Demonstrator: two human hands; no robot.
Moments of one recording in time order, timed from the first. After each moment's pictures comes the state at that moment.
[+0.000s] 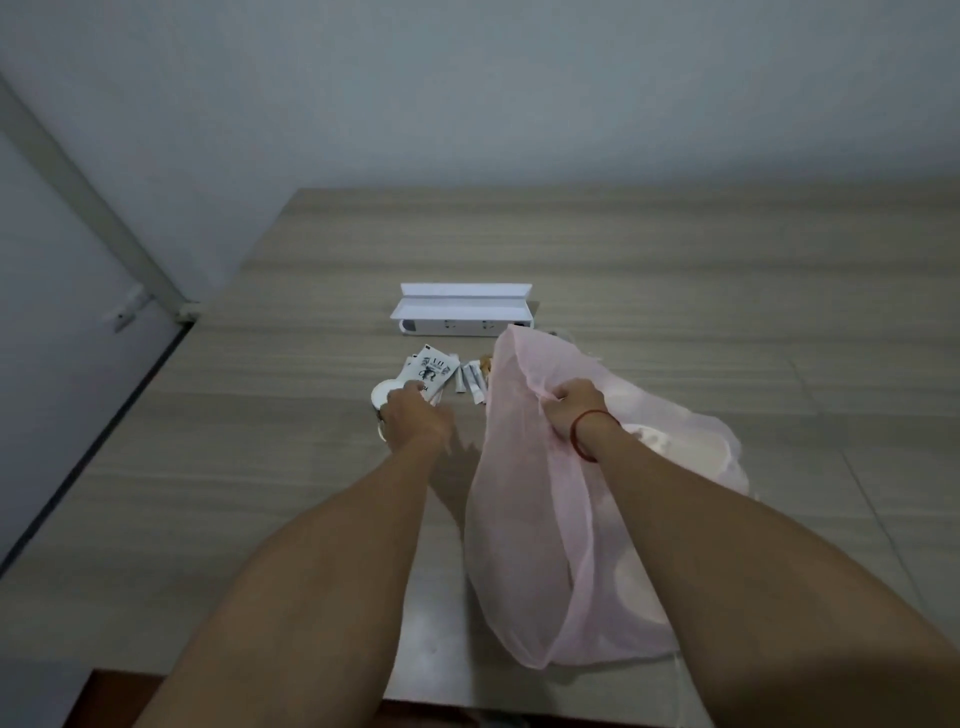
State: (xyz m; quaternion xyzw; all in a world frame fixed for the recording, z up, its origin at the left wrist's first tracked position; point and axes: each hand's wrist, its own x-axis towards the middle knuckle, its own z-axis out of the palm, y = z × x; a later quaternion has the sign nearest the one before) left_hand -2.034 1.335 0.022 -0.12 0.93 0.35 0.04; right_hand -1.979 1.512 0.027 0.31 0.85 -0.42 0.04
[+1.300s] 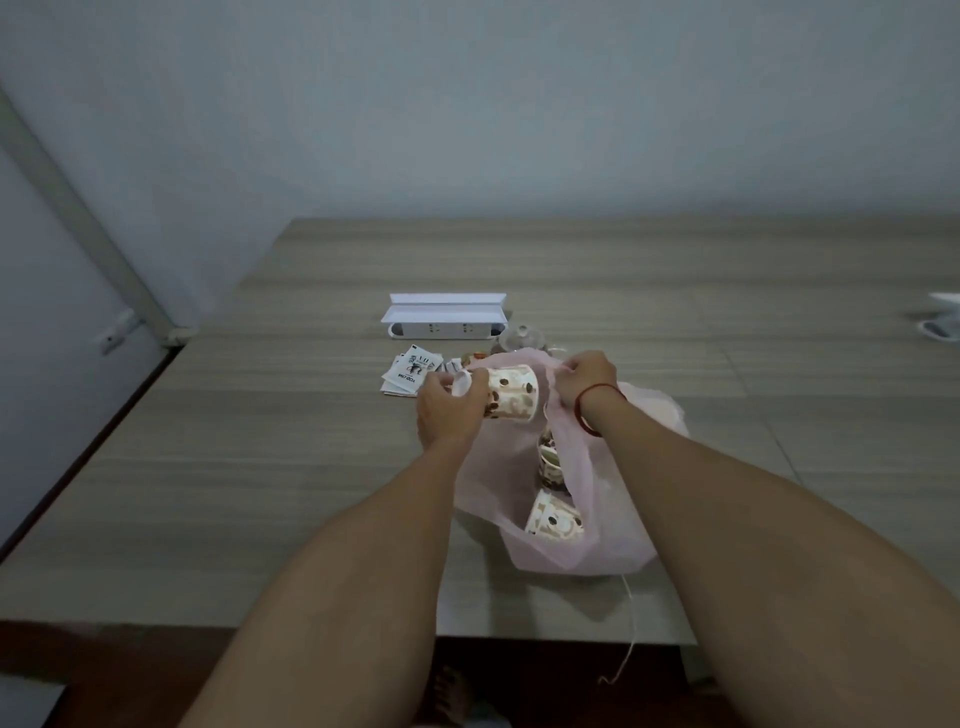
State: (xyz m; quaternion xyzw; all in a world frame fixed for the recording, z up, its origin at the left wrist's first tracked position) left_hand -1.930 1.355 0.055 -0.07 0.82 0.56 0.02; right_hand -1.893 1.505 0.097 0.35 0.84 -0.41 -0.07
